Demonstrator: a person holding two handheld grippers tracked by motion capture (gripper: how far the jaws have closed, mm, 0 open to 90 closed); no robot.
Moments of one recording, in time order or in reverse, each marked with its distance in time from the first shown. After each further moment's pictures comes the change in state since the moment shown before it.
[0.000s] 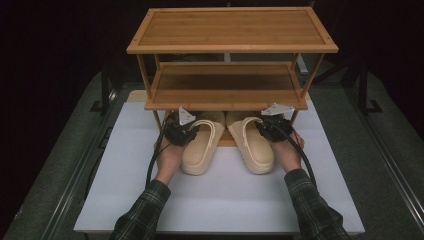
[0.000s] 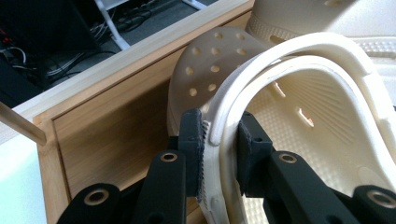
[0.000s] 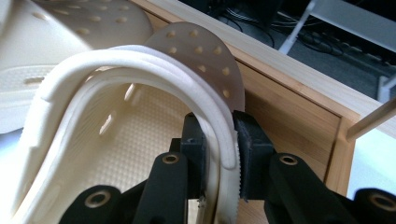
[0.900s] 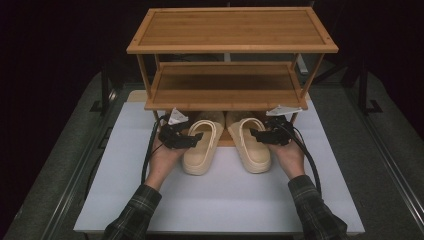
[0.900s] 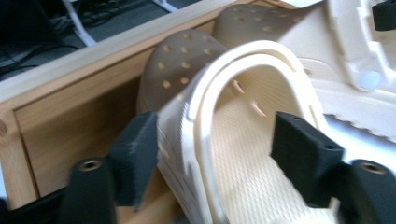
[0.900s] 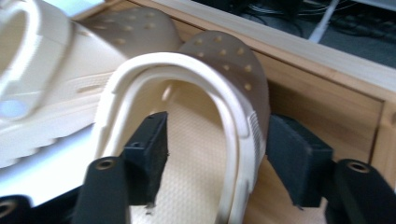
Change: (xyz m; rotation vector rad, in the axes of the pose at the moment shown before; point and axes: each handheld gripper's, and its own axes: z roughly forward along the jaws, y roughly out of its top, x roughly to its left) left arm 0.009 -0.005 -0.025 -0.006 -0.169 -0.072; right arm -0.003 -0.007 -0.016 -0.013 0.152 0.125
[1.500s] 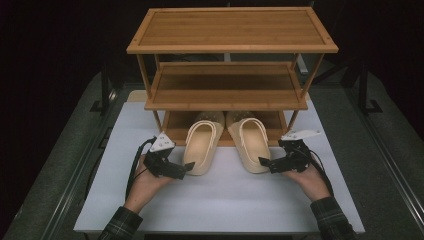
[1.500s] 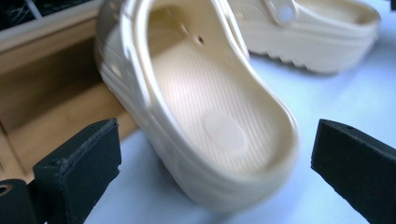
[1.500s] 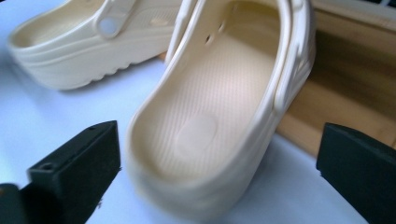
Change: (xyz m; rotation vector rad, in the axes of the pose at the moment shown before) left arm -0.023 -0.060 -0.049 0.005 -0.118 0.033; right arm 0.004 -0.058 -0.045 0.036 0.154 -0.034
